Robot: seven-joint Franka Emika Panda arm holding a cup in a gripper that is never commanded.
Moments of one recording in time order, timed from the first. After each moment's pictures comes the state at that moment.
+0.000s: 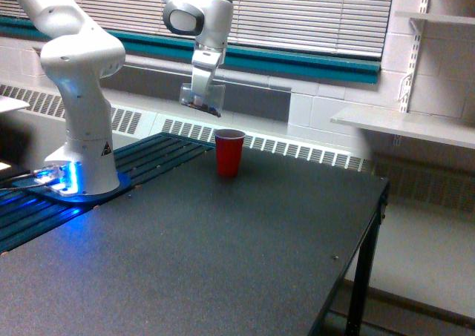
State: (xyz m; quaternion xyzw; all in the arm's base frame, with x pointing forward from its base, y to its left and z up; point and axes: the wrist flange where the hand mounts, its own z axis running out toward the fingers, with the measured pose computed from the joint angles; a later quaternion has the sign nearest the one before) arm 0.189 0.266 0.326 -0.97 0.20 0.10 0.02
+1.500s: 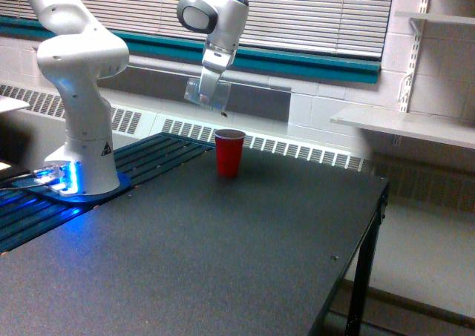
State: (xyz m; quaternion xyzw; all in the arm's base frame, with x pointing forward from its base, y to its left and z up) arm 0.215 0.270 0.335 -0.97 0.19 0.17 0.03
